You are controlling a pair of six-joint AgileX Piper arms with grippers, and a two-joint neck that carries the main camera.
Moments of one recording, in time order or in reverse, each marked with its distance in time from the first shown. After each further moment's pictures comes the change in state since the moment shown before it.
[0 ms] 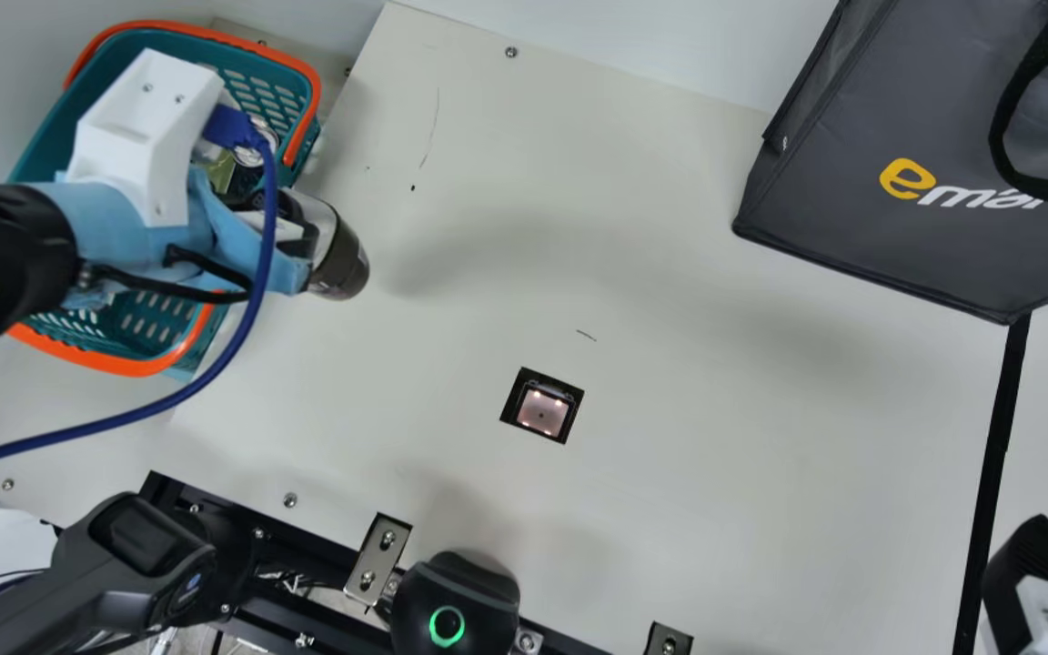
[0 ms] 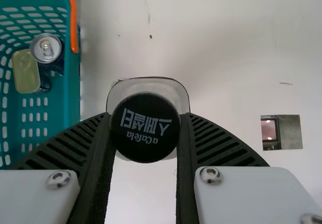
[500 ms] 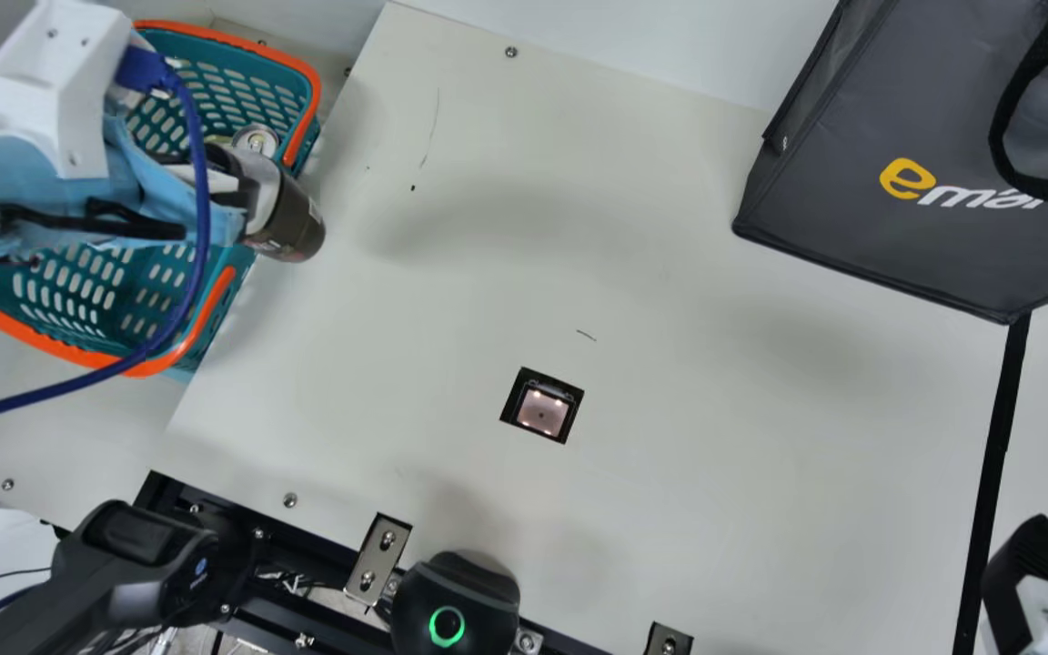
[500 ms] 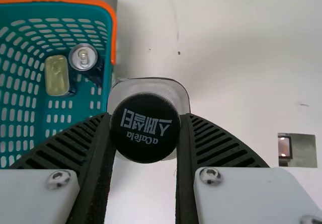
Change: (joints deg) left arm 13.0 0.6 -5.6 -5.1 2.5 10.5; right arm 0.0 0.0 0.0 0.0 0.0 0.0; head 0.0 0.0
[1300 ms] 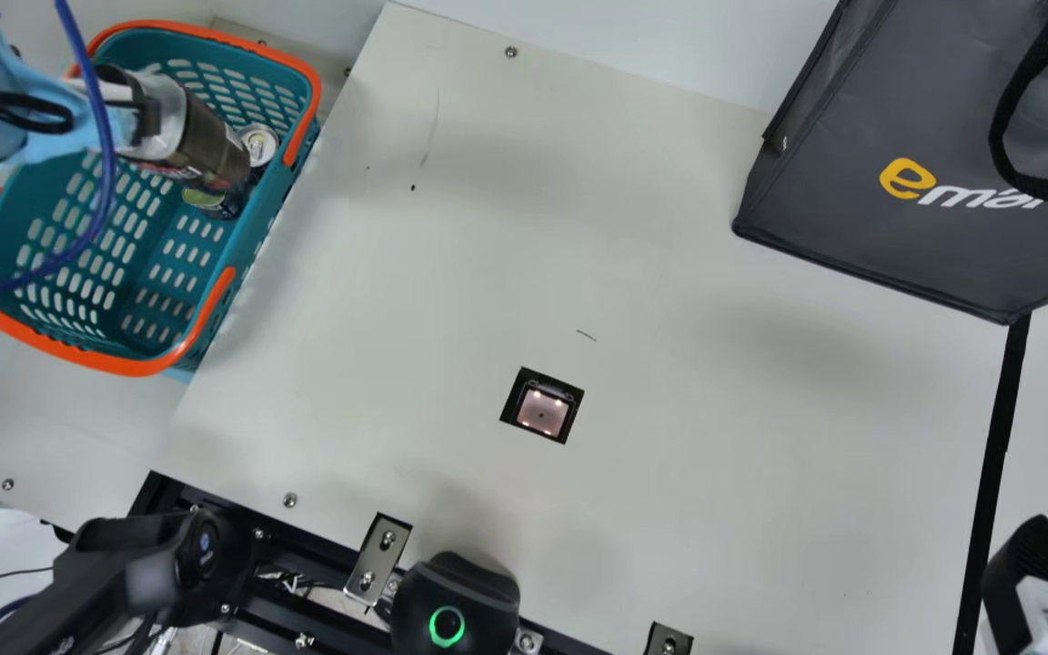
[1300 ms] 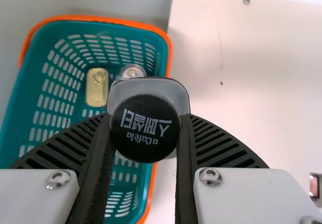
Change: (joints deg) left arm 22.3 5.7 -7.2 -10.1 0.0 15.8; right arm 0.0 0.0 0.0 0.0 0.0 0.0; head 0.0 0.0
